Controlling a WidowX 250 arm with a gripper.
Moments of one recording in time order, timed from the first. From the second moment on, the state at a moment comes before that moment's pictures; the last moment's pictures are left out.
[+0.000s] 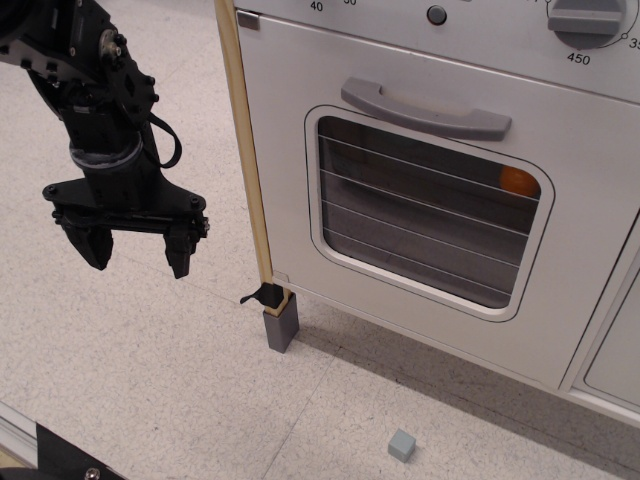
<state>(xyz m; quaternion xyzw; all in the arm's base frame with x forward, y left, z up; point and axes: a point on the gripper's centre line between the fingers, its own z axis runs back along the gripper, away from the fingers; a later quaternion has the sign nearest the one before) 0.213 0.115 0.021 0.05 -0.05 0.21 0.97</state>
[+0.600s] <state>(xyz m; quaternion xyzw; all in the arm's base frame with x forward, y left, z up) 0.217 0.085 0.025 0.00 -0.05 0.30 0.95</state>
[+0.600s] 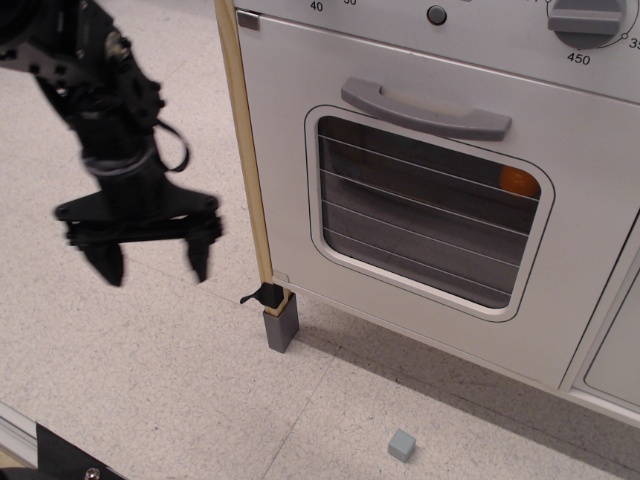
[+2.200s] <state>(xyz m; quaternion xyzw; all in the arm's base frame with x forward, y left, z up) 0.360 0.010 0.077 -0.24 -0.15 0.65 0.70</state>
